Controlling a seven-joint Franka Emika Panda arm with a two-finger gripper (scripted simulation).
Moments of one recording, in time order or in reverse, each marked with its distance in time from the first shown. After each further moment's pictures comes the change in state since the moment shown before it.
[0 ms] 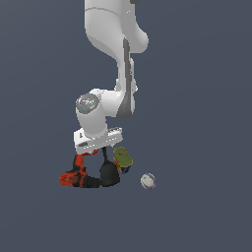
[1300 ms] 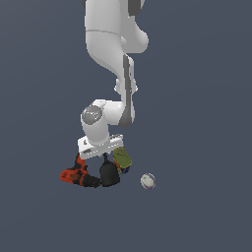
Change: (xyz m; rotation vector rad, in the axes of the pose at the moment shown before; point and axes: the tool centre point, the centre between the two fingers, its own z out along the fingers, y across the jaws) arm 0.004 -0.002 0.048 -0.002 0.010 -0.011
